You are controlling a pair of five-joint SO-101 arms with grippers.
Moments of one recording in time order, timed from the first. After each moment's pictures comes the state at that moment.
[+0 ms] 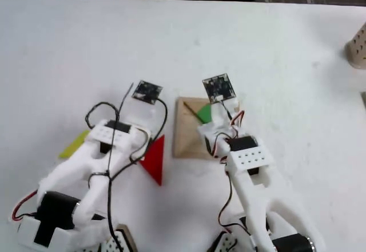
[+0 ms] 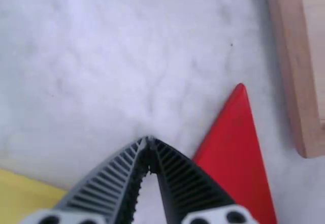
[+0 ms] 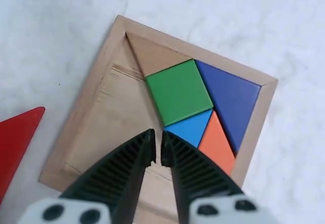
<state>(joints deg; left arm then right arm) 11.5 -9.8 55.2 40.5 -2.3 -16.9 -29.5 62.3 30.0 7.4</state>
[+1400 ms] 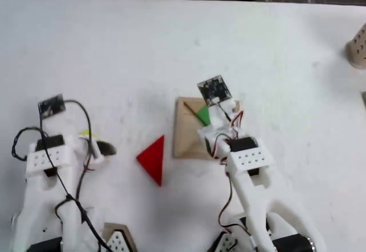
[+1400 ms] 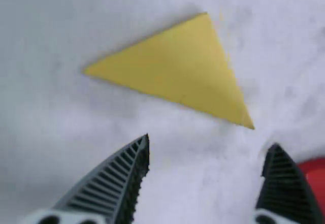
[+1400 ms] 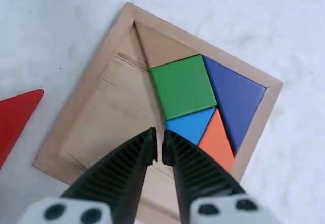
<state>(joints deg) -21.2 -32.0 64.8 59.4 11.5 -16.9 -29.5 63.0 30.0 13.1</state>
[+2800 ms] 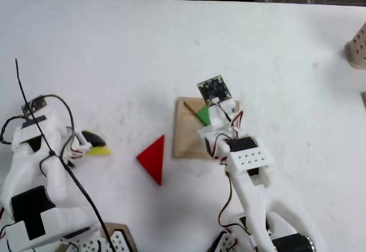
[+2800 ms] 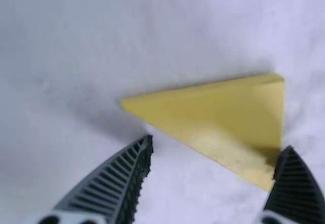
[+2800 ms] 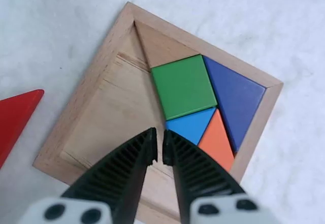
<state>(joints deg) -30.1 -5.7 48.5 58.0 14.3 -17.0 -29.5 63.0 30.0 13.1</state>
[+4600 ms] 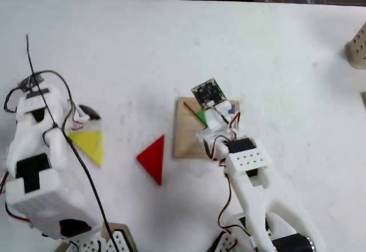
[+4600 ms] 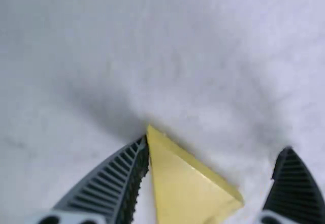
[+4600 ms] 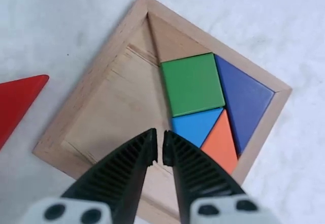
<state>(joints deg) -25.1 14.1 23.7 60.3 23.3 -17.8 -29.5 63.8 30.0 17.1</state>
